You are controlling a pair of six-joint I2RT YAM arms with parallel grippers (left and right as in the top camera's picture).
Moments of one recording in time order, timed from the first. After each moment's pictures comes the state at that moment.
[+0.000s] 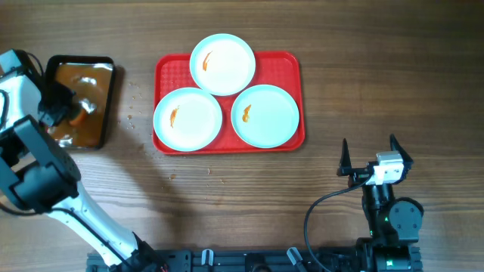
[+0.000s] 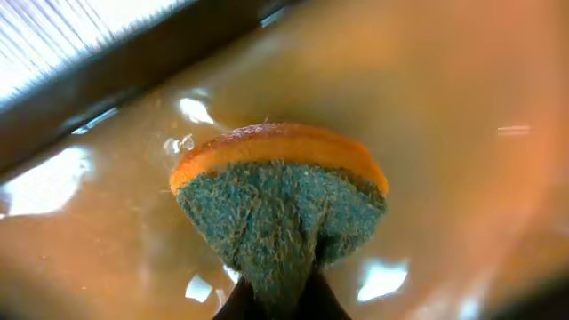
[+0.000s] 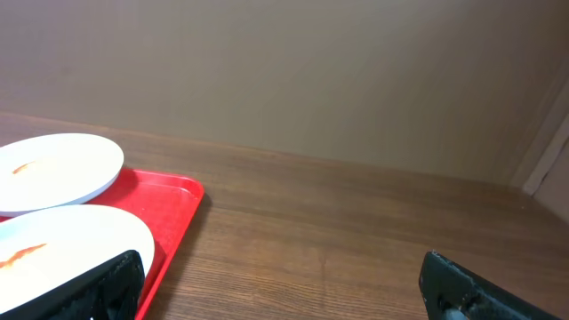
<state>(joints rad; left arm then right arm) 0.54 2.15 1.64 -0.80 0.03 -0.47 0.00 0.02 0.01 0.00 -0.04 -0.14</state>
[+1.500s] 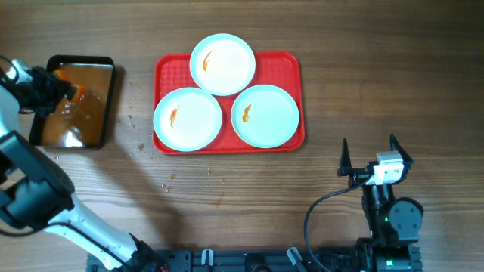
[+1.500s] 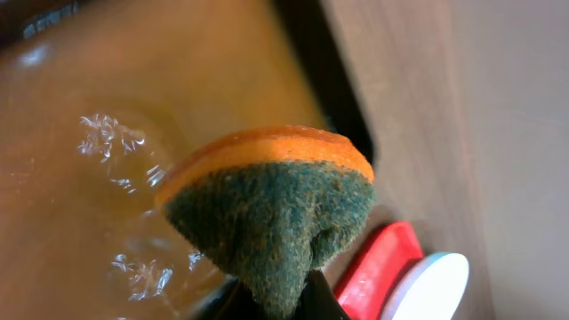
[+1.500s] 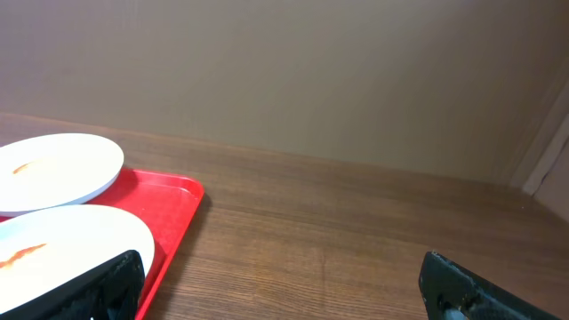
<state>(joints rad) 0.63 2.06 1.62 -0.72 0.57 -0.44 0.00 0.02 0.01 0.00 -0.04 -0.14</state>
